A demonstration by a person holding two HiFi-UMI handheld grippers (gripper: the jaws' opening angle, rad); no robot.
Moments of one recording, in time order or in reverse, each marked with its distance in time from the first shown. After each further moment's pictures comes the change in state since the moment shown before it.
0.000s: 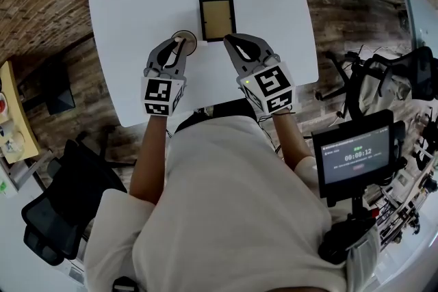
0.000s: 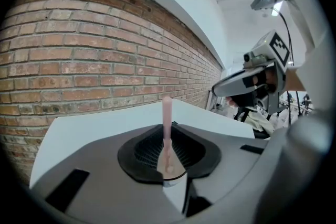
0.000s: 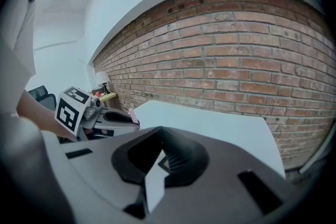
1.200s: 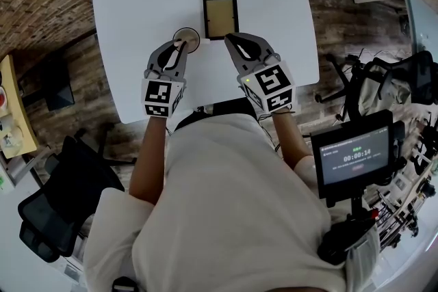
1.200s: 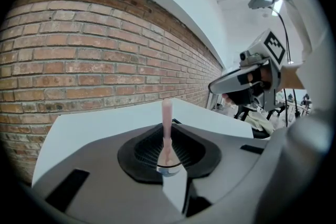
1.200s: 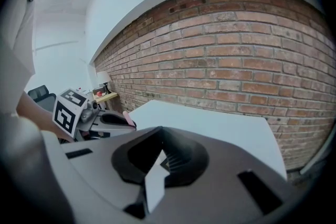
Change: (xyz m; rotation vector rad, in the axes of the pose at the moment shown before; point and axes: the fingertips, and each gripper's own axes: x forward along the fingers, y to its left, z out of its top) left arm -0.009 -0.005 -0.012 -0.002 0.011 0.006; right arm 0.000 0.001 -0.003 -0.002 -0.002 0.010
